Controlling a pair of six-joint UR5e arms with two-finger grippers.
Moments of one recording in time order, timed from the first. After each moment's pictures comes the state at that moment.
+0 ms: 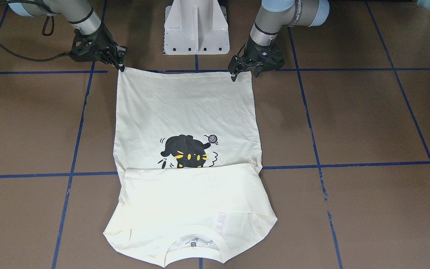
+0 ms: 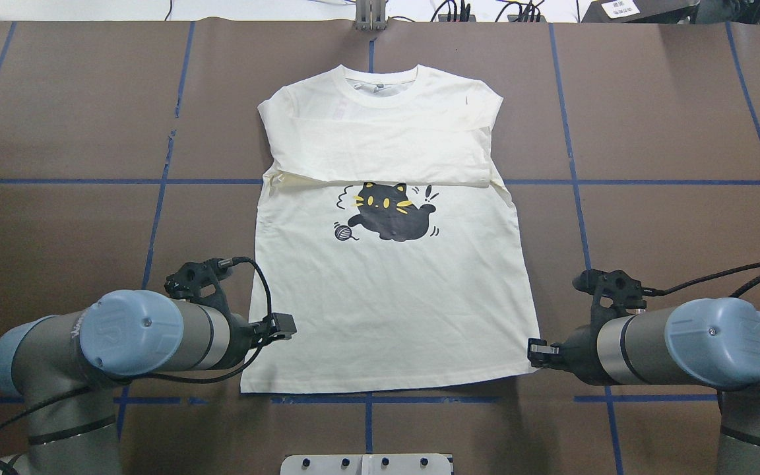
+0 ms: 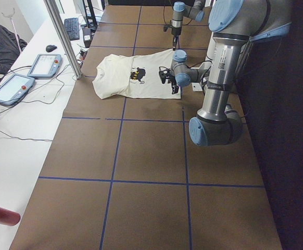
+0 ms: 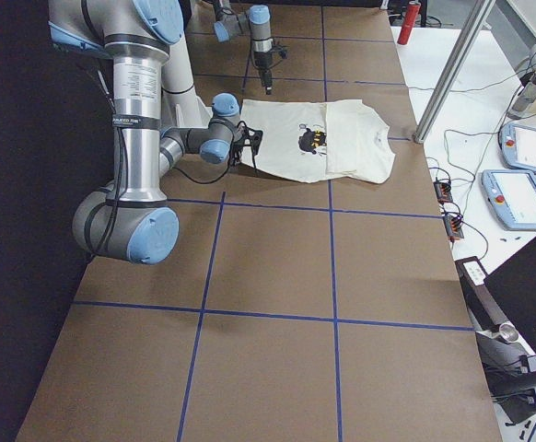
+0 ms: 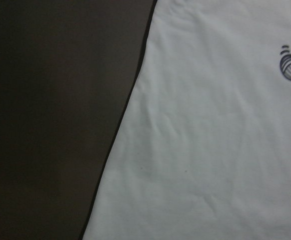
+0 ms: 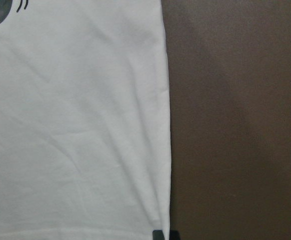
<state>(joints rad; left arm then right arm) -0.29 -1.84 -1.98 -1.85 -1.70 -1.73 0.33 -1.62 2.14 -1.11 1.80 1.57</state>
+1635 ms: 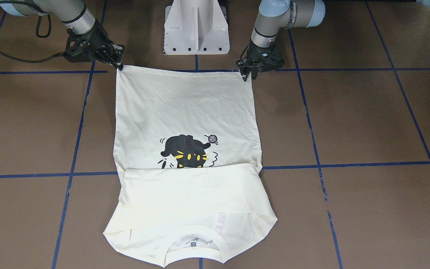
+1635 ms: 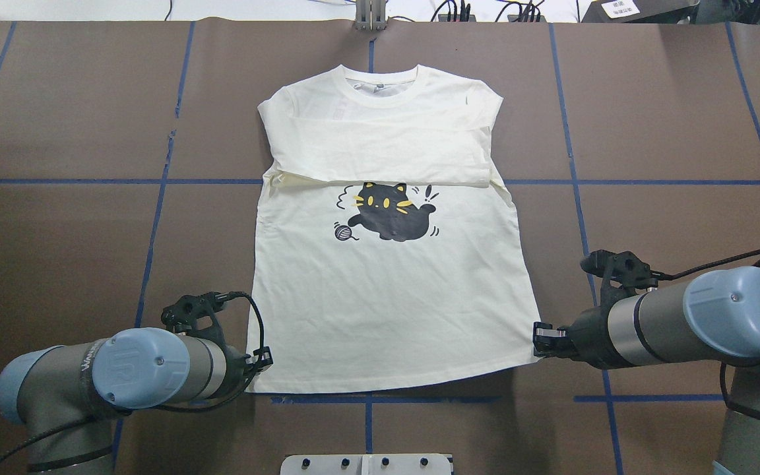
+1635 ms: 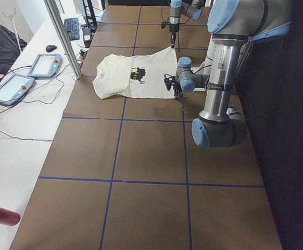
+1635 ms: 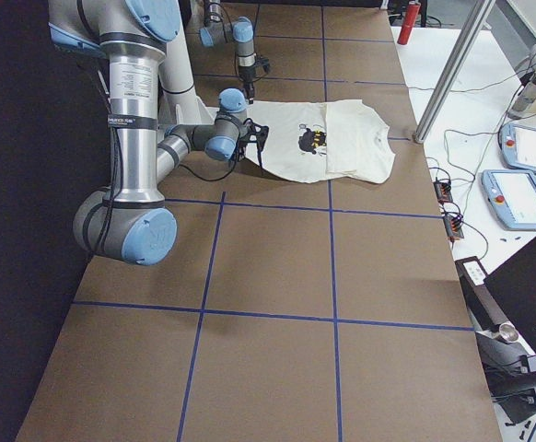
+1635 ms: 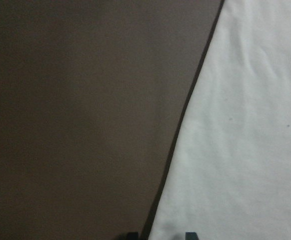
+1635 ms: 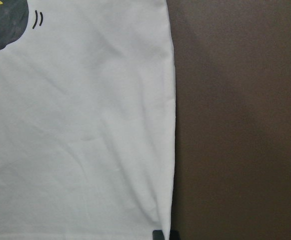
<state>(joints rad) -0.24 -1.81 -1.96 -1.84 -1.67 -1.74 0.40 -1.61 2.15 -1.11 1.90 1.56</state>
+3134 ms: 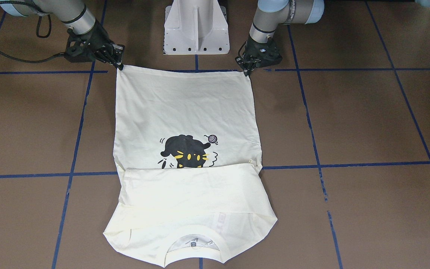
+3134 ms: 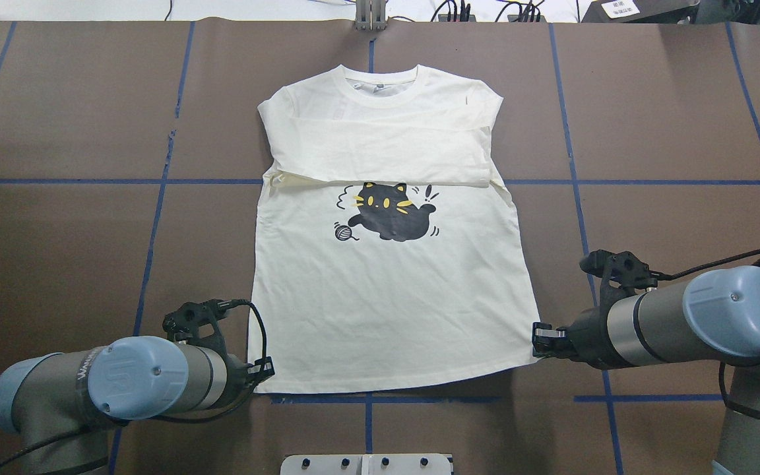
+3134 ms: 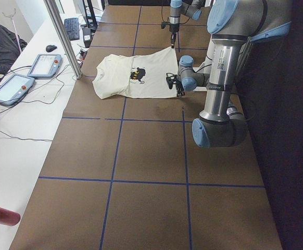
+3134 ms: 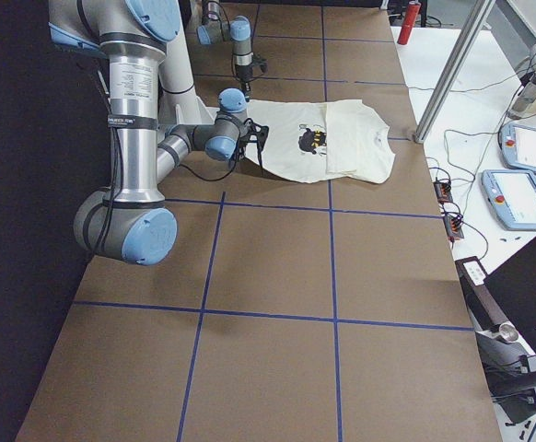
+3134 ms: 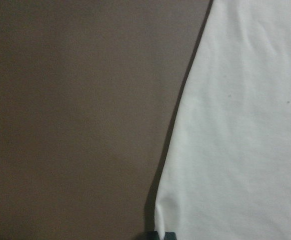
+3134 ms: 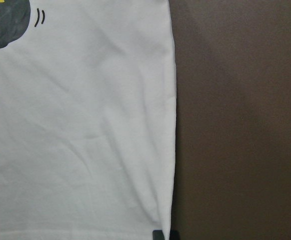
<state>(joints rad) -0.22 -1.81 -2.00 -1.81 -1.68 -1.74 0.40 -1.60 2.15 -1.11 1.90 1.56</state>
